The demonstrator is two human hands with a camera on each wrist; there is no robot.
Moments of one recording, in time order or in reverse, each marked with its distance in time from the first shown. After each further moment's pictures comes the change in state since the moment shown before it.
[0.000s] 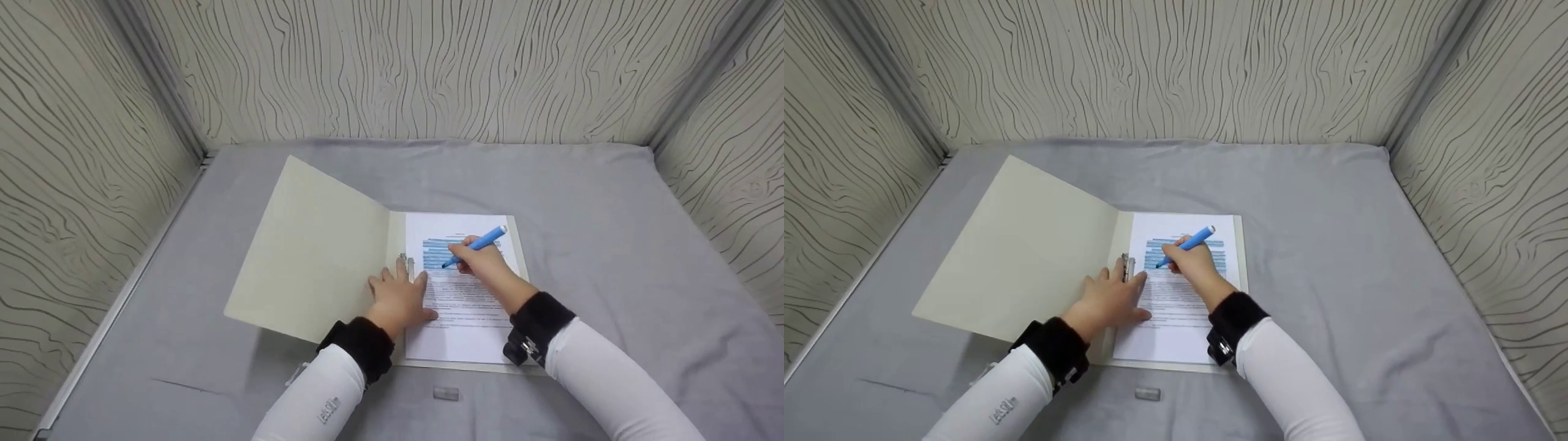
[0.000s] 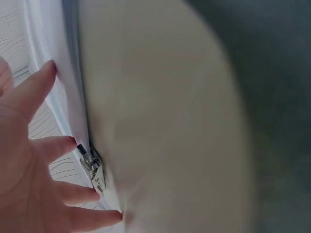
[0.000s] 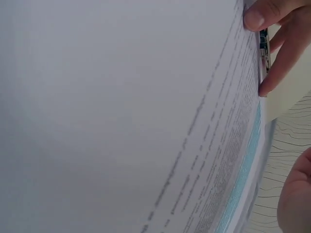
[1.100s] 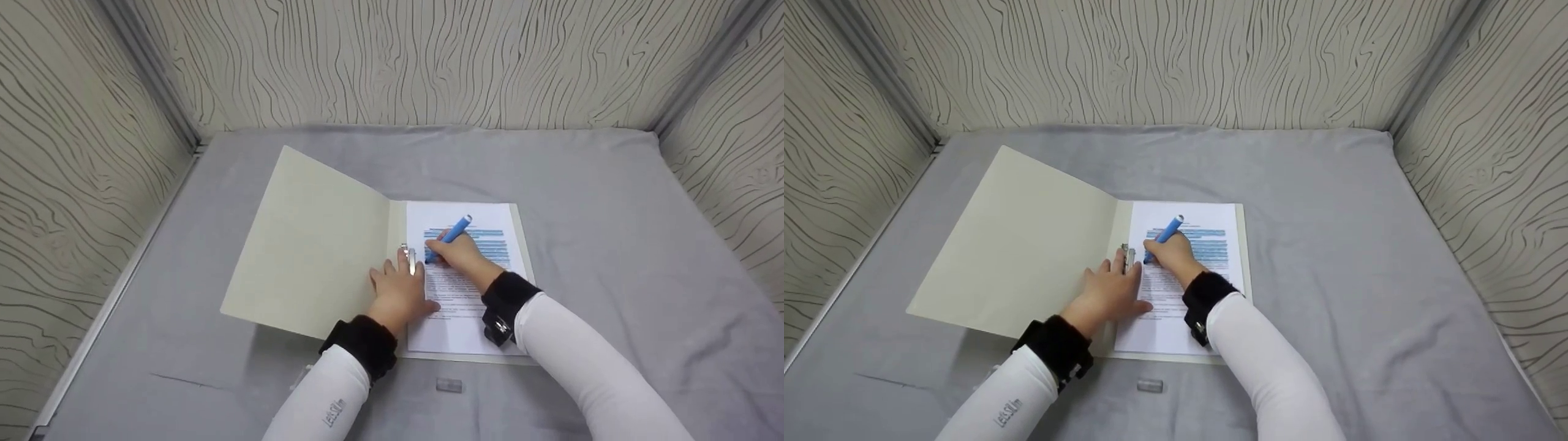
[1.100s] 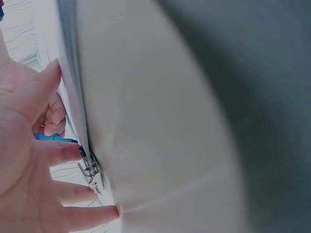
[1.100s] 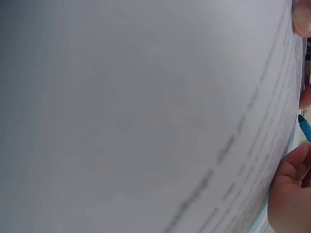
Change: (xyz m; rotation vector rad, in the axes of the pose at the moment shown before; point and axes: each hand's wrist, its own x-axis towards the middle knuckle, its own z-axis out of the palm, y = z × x) left_hand 0.000 0.000 0.004 -0.004 0.012 -0.004; right_hand 0.027 0.011 0.036 -0.276 0.018 0.045
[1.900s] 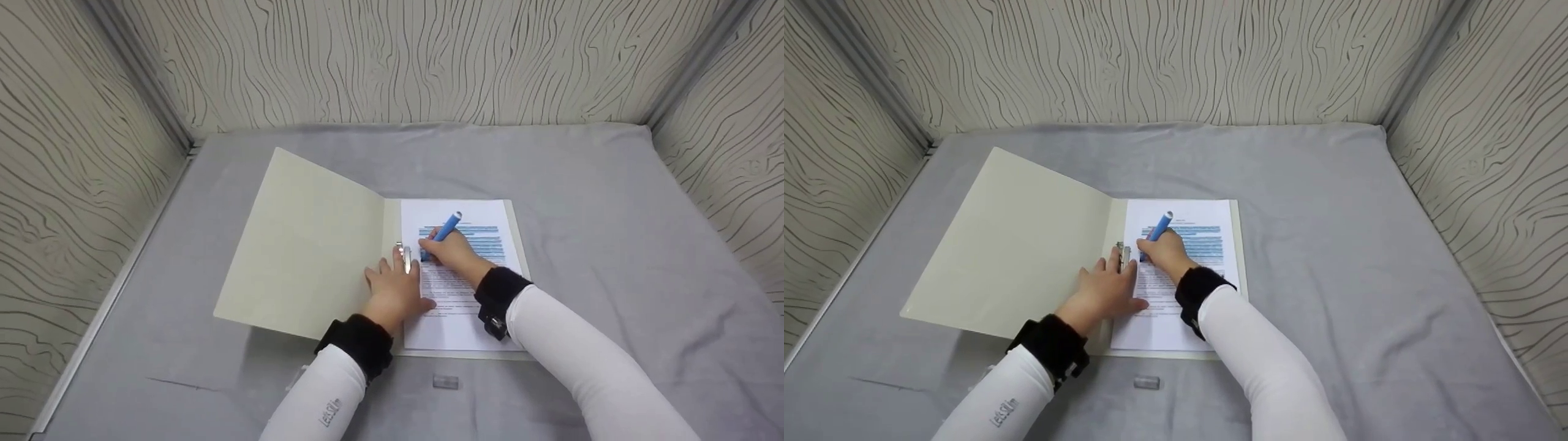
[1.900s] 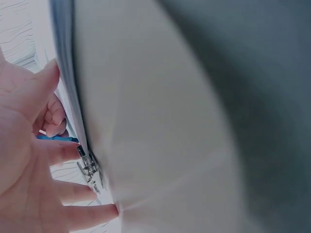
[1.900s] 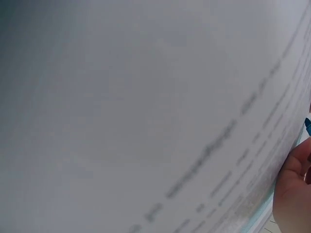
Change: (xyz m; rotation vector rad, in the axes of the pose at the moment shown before) left_hand 0.001 -0.001 -0.001 -0.015 -0.024 0.002; right_hand -0.003 -0.003 0.002 -0.044 -0.041 -0.059
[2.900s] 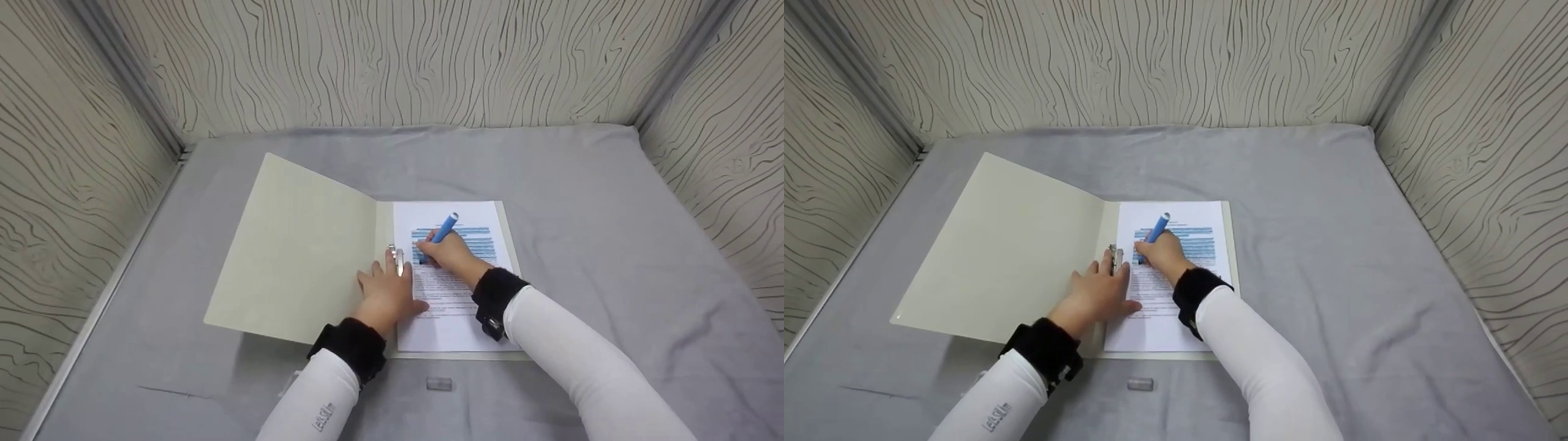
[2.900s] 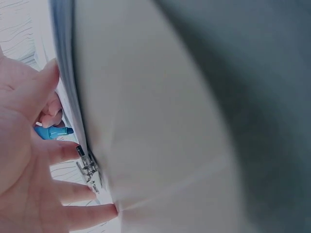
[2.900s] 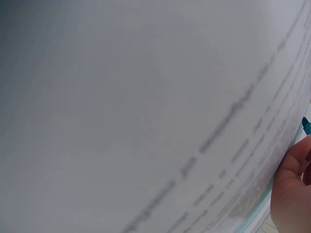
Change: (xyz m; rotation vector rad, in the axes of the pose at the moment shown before) left_hand -0.001 -0.002 0.001 -0.007 0.003 0.010; right_hand -0.002 0.003 -0.007 -0.009 0.003 0.006
